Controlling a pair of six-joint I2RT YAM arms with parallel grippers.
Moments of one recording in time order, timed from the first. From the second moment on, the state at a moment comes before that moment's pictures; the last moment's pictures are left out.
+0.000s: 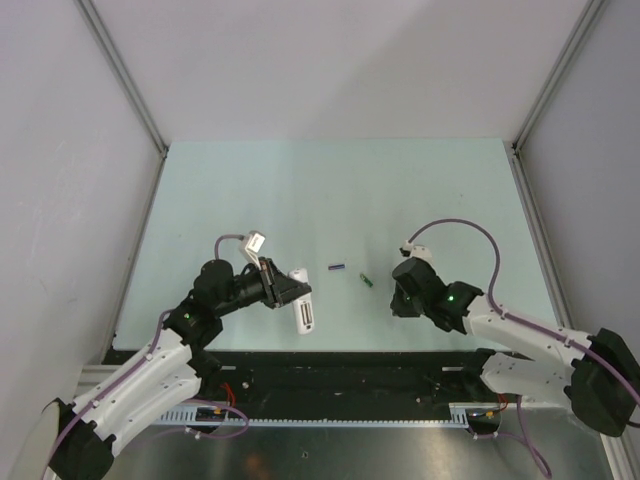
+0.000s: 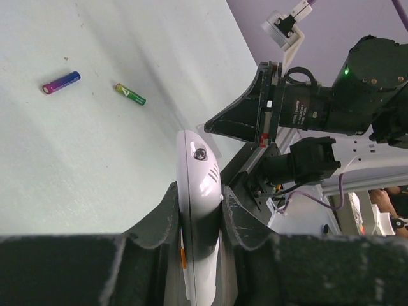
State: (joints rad) left arm -0.59 0.66 0.37 0.05 0.44 -0.76; right arm 0.84 1.07 0.60 -0.48 0.25 0.74
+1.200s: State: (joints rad) left arm -0.59 0.63 0.37 0.10 0.44 -0.76; right arm 0.27 1.38 0.45 0.23 -0.22 0.72
